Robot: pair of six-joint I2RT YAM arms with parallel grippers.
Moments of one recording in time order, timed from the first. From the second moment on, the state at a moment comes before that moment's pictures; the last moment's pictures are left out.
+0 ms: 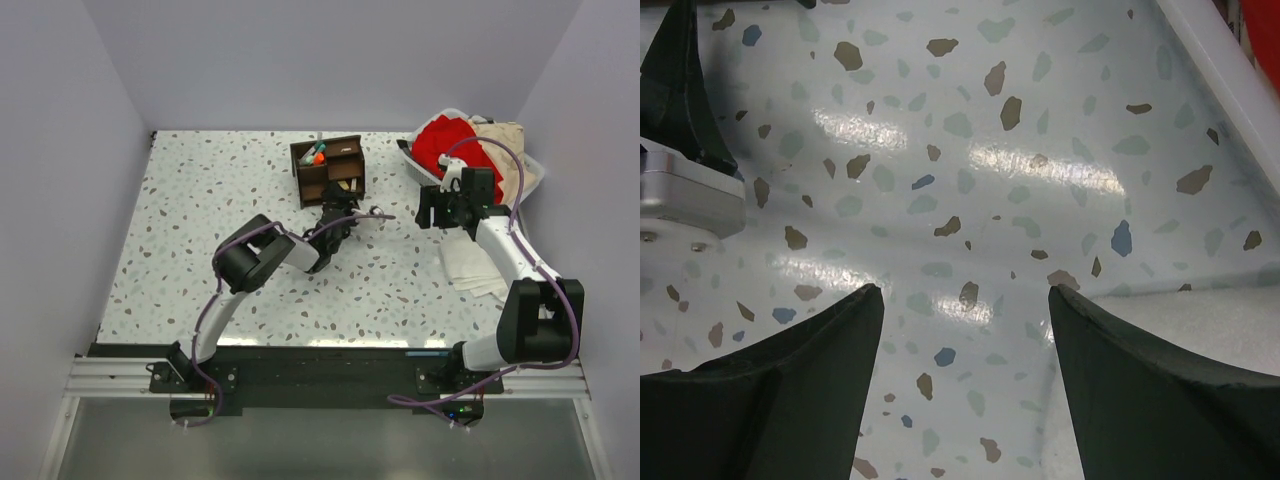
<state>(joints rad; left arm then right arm) -0.77 2.36 1.27 1.00 -0.43 1.13 0.01 1.44 1.01 -0.36 -0.23 -0.03</state>
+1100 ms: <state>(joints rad) -0.26 1.21 0.74 -0.52 0.06 0.73 0.20 1.22 1.00 -0.75 -0.47 -0.28</state>
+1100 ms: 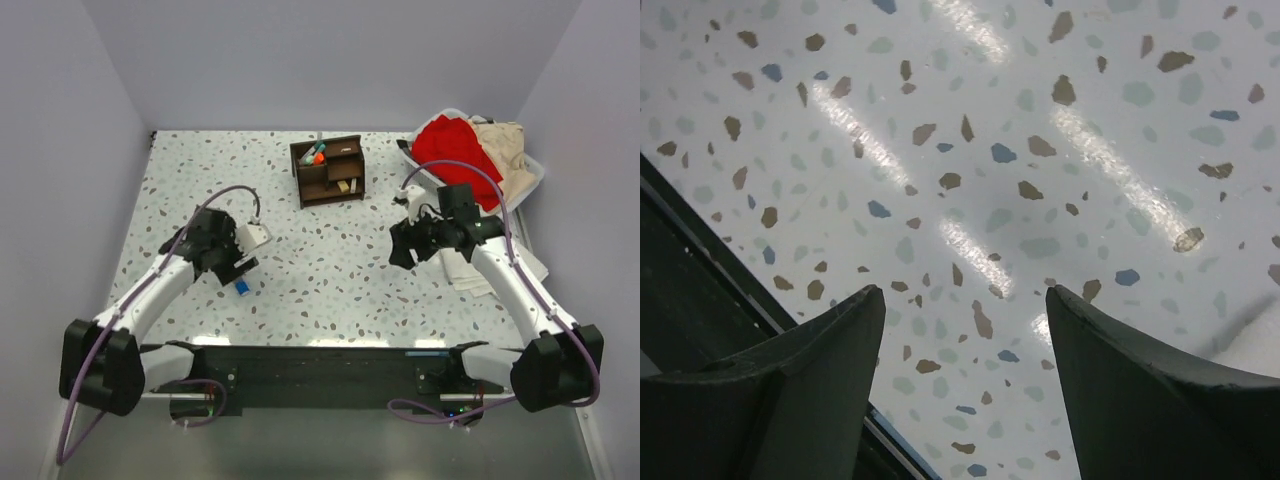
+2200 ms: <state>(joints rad) -0.32 1.51 0.88 -0.98 0.41 1.76 0.24 1.19 0.99 -0.70 -0.49 -0.28</state>
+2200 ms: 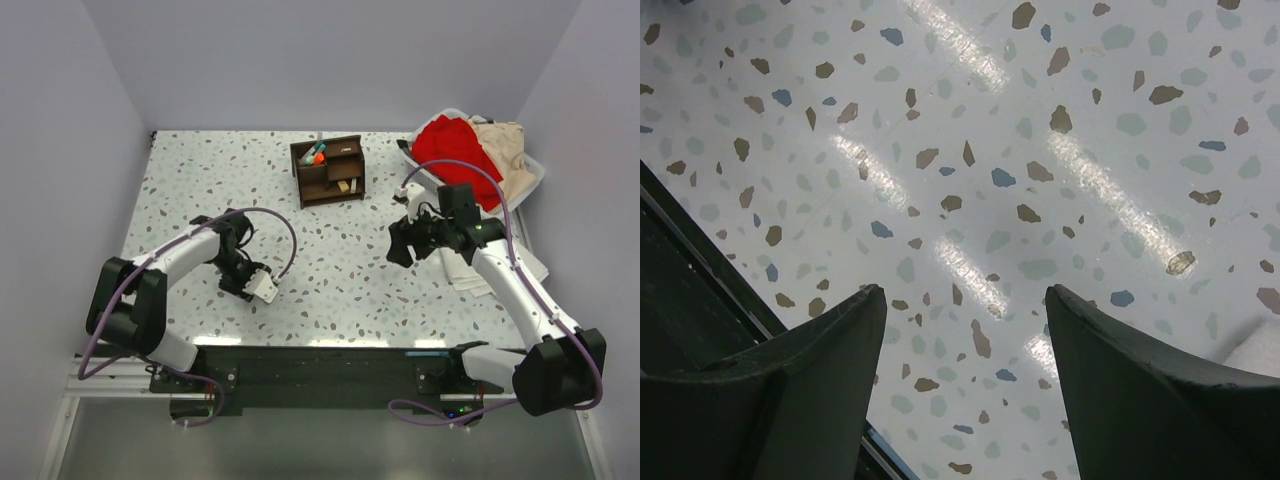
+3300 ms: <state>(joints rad) -0.40 1.57 0.87 -0.93 0.28 1.78 0.23 1.19 0.96 -0.68 -0.48 -0.26</state>
